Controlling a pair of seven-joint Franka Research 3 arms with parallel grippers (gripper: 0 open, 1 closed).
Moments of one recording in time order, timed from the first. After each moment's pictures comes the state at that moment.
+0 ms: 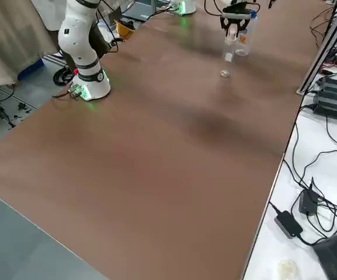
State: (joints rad) left arm -0.36 0.39 -0.17 -1.49 0.05 1.94 -1.80; right arm 0.59 0.56 0.09 -1.35 0.04 1.97 1.93
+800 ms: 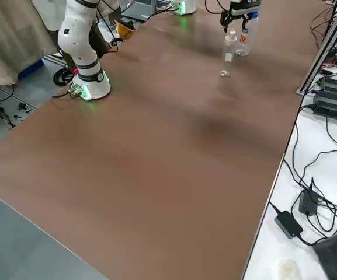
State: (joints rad) left arm -0.36 0.34 -0.17 -1.55 0.05 1.83 -0.97; right arm 0.59 0.53 0.09 -1.33 0.04 1.94 1.41
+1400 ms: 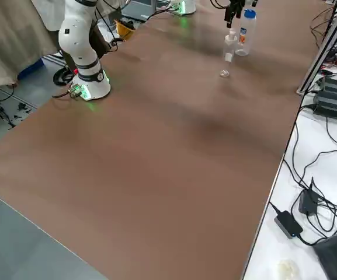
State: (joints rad) left arm -0.32 0.35 -0.17 -1.57 0.03 1.83 -0.47; right arm 0.63 0.50 0.10 -1.33 0.00 1.93 0.74
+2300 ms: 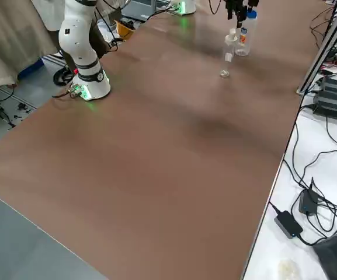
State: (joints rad) left arm -0.34 0.39 -0.20 -1.57 0.00 1.91 -0.45; right arm 0.63 0.50 0.10 -1.33 -0.07 1.93 -0.26
